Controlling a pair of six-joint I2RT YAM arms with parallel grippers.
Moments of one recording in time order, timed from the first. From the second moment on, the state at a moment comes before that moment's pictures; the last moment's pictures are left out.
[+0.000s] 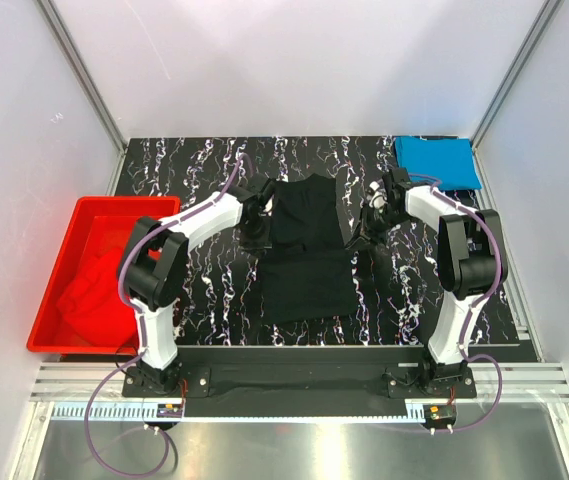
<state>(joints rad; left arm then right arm) -0.53 1.92 1.43 -0.82 0.09 -0.44 0.16 1.94 1.31 -0.73 -0.65 0.40</state>
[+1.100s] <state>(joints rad) -0.53 1.81 1.42 -0.75 0.20 -0.55 0.22 2.07 1.58 -0.81 -0.59 0.37</state>
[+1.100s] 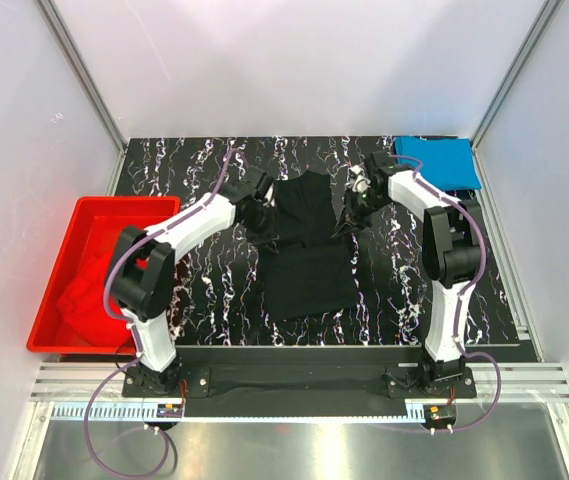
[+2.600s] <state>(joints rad) -0.37 2.12 1.54 -0.75 0.30 -0.53 0.15 2.22 1.54 -0.68 -0.65 0.47</state>
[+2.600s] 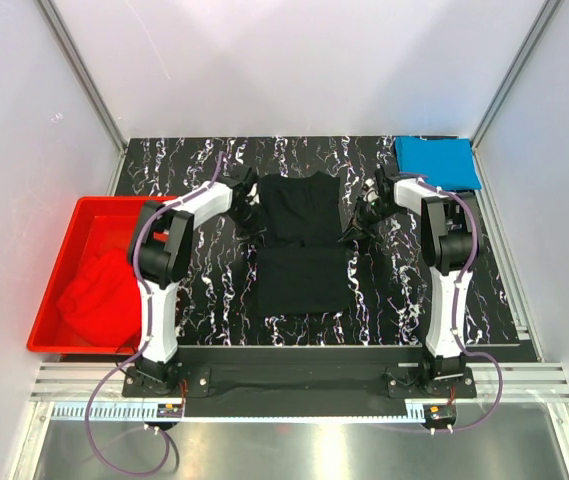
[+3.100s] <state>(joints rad) -0.36 2.03 1.54 -0.83 0.15 -0.47 0.15 2.17 1.61 -0.79 -0.52 0.42</state>
